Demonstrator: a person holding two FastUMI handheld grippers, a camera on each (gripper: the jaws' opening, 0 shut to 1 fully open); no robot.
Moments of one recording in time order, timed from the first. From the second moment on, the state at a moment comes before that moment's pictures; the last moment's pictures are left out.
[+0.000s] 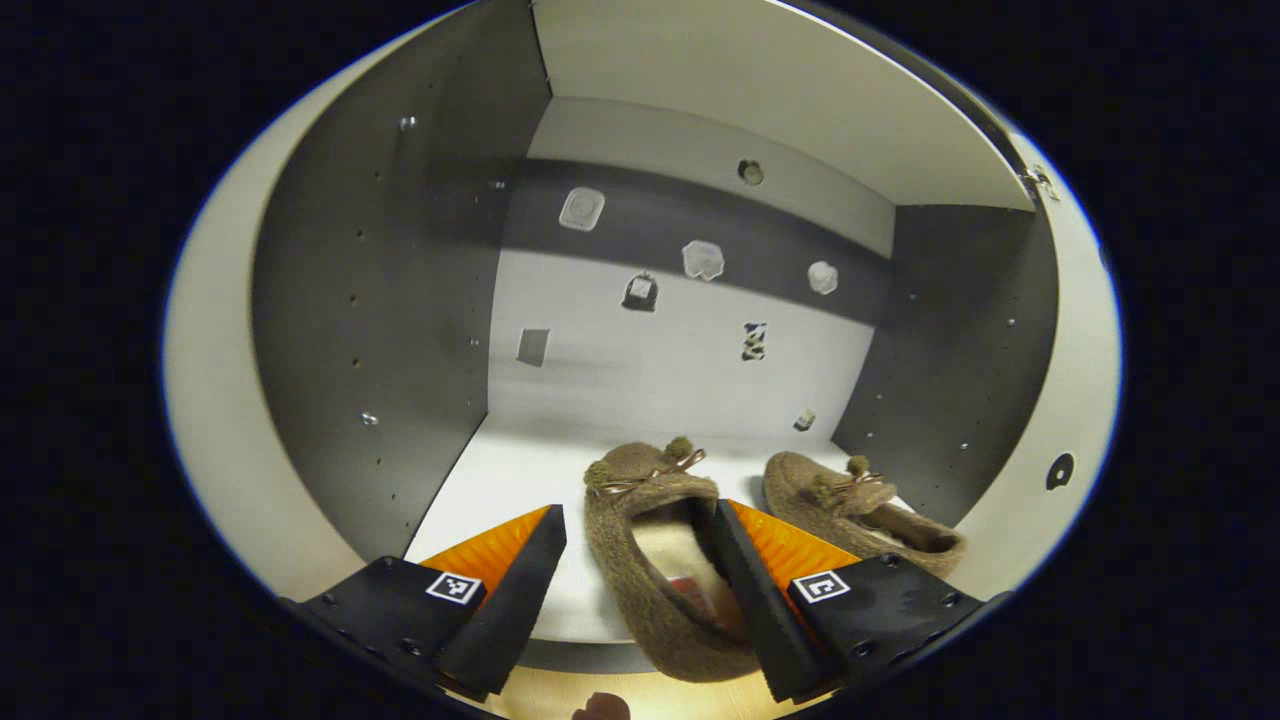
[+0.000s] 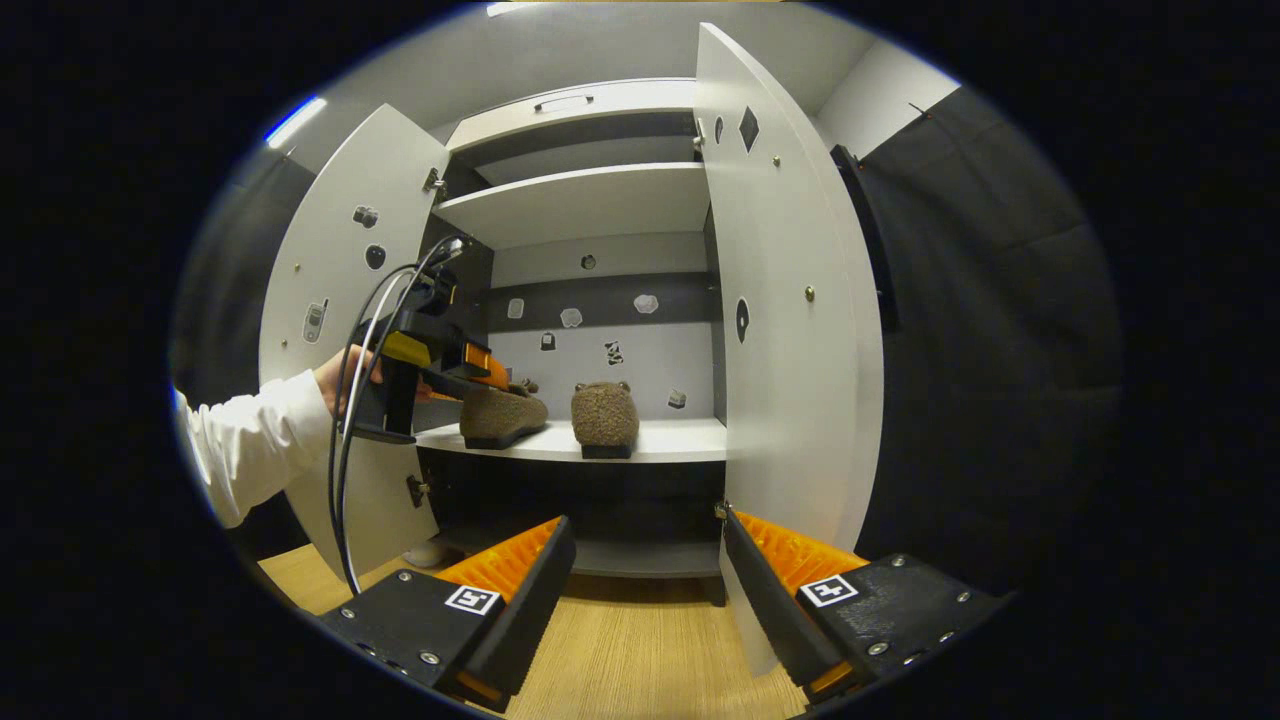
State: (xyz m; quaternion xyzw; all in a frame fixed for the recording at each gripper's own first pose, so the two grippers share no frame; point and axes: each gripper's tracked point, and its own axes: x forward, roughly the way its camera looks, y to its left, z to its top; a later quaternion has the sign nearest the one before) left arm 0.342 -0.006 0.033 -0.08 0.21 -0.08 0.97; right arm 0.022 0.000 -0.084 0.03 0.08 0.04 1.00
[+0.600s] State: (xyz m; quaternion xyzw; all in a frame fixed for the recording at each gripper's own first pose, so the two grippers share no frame) left arm 0.182 -0.023 0.101 -0.04 0.08 -0.11 0.99; right arm 0.013 0.031 -0.066 0.04 0.07 0.07 0.99
